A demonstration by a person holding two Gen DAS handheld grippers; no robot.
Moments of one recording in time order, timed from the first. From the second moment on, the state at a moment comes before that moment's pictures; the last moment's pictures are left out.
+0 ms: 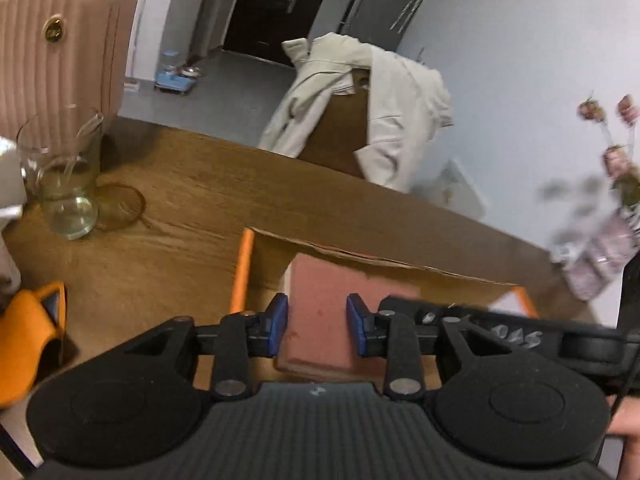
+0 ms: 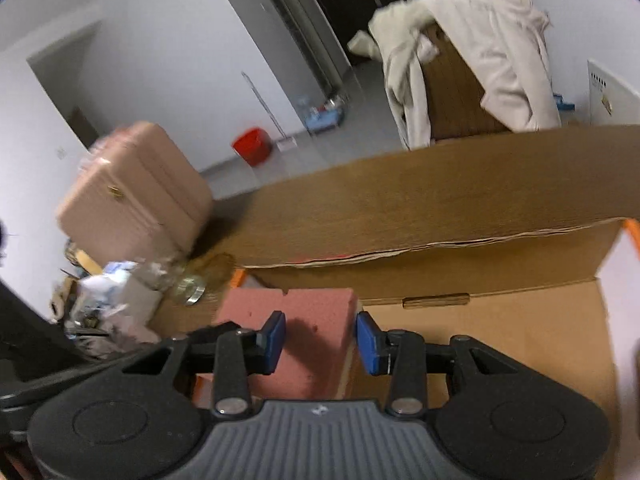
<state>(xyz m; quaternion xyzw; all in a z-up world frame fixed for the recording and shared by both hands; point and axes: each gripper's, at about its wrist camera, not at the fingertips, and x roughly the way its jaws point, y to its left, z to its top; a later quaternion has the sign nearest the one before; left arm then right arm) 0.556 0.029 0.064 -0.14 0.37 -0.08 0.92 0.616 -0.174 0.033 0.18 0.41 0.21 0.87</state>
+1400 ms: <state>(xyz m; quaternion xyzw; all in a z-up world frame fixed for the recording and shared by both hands) 0.092 0.013 0.078 -0.02 0.10 -0.05 0.99 0.133 -0.248 0.074 0.00 0.22 0.12 0.97</state>
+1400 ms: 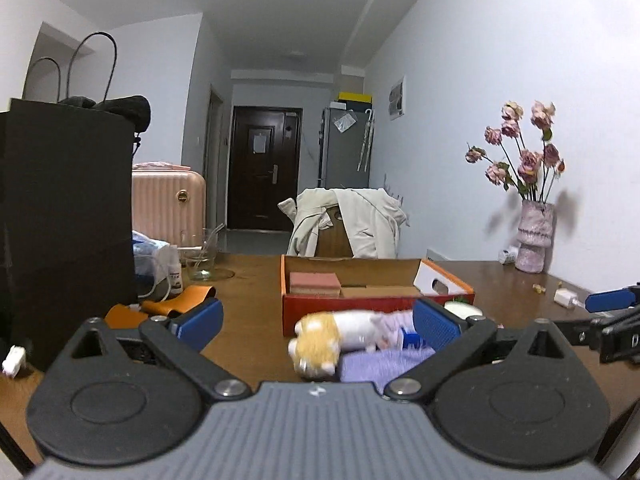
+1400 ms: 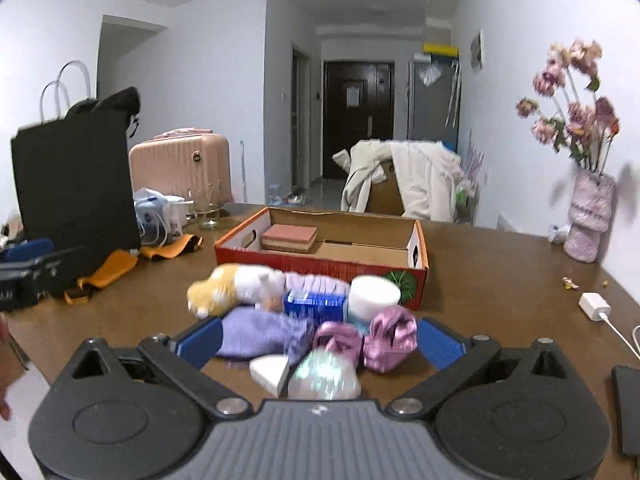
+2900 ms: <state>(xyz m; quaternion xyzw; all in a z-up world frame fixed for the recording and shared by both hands) 0.225 -0.104 -0.023 0.05 0.29 -0.20 0.93 0.210 -0.292 -0.008 0.12 0.22 0.13 0.96</state>
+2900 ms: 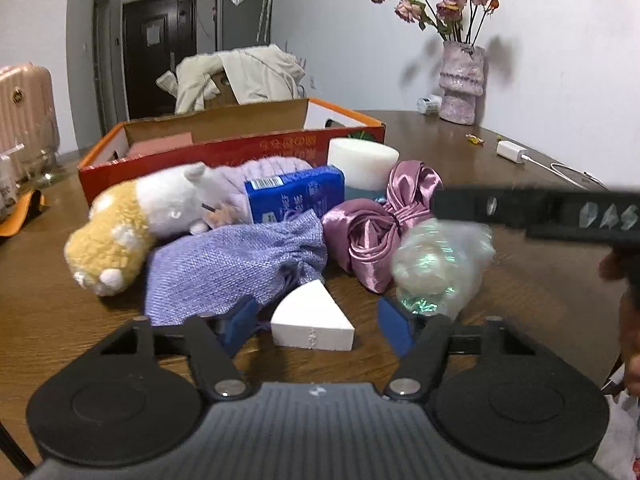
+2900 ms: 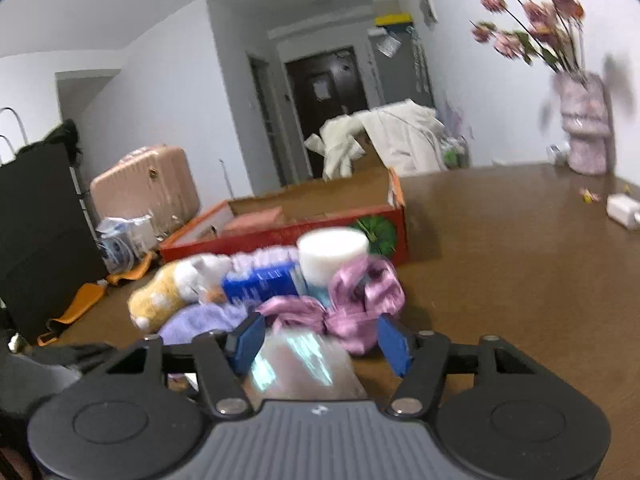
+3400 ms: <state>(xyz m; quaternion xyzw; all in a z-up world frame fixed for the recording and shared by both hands) 0.206 -0.032 0.010 -0.01 0.27 -0.17 0.95 0.240 -0.223 0.014 0.04 0.23 0.20 0.95</state>
